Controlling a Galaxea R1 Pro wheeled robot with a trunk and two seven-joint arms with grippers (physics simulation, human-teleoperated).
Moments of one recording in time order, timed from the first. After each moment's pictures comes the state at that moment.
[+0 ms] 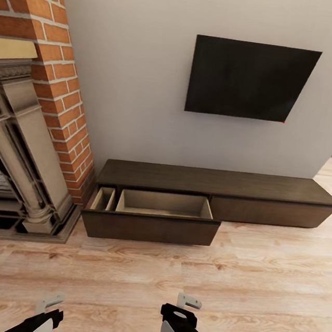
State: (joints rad) left arm -0.53 0.11 -0.17 -0.15 0.57 0.03 0.32; right arm -0.54 0.17 0.73 -0.40 -0.84 0.07 -0.62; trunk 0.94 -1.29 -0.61
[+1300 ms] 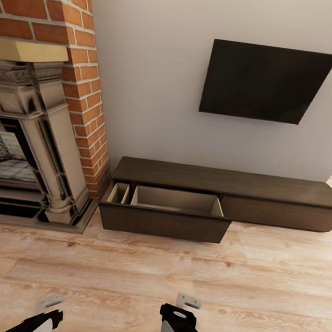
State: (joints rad) left arm -0.53 0.11 -0.17 -0.15 0.57 0.03 0.32; right arm -0.54 0.17 0.73 -0.40 -0.84 0.08 -0.60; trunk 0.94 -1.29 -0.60
